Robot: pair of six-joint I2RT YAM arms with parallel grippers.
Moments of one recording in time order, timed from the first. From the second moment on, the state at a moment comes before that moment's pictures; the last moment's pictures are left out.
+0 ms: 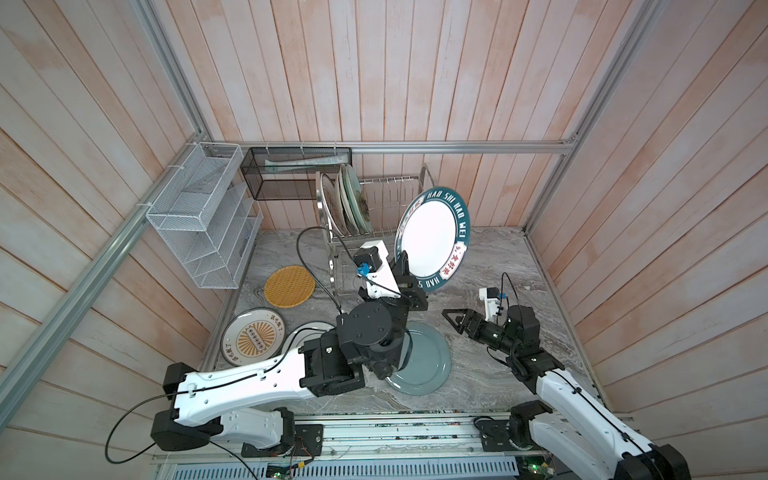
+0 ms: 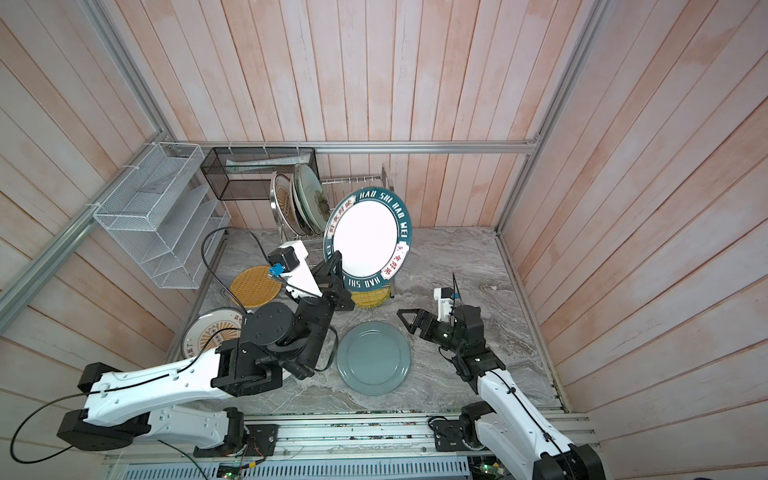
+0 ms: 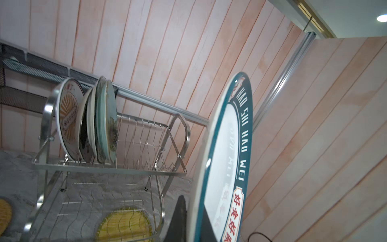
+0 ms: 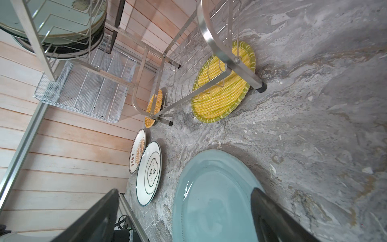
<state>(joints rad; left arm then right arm) -1.35 1.32 1.46 0.15 -1.14 -0.15 0.27 0.84 0.35 0.13 -0.57 0.80</state>
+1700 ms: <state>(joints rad) -0.77 2.18 2.55 -0.38 -1.23 0.32 0.32 0.70 0.30 0.03 -0.60 0.77</state>
